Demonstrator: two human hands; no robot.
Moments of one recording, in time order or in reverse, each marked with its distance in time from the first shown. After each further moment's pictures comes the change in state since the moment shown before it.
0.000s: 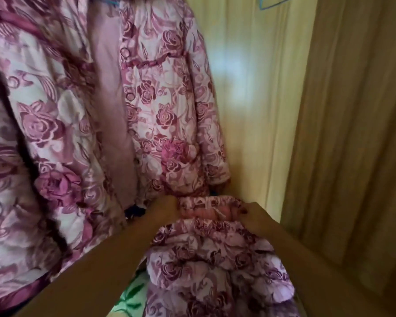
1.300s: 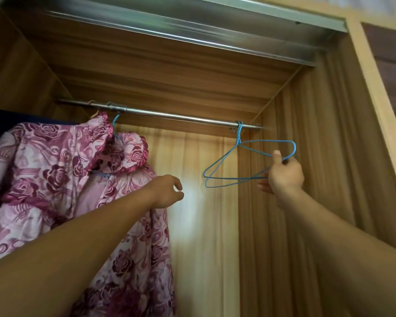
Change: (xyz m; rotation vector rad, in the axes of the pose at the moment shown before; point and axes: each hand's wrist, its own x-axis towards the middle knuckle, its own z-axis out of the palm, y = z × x) left_hand -0.018 0.206 -0.327 -0.043 0.577 0.476; right_hand -0.112 -0.276 -0.384 0.746 1.110 -0.350
